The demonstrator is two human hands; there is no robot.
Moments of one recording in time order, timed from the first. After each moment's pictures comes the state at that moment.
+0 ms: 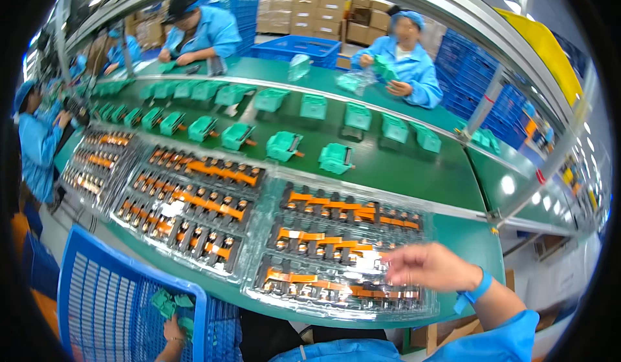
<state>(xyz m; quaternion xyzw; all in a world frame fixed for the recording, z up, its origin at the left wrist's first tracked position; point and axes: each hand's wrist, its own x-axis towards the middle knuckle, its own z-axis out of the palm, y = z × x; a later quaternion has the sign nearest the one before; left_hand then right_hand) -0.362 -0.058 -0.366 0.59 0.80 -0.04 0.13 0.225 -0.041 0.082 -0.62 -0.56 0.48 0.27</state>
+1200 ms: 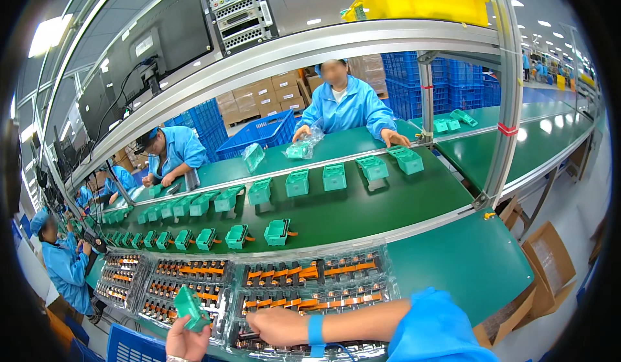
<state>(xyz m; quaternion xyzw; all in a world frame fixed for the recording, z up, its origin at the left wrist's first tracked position) -0.081 0.033 0.010 0.25 0.24 0.50 0.79 0.174 0.010 0.000 -0.41 -0.81 0.35 0.23</state>
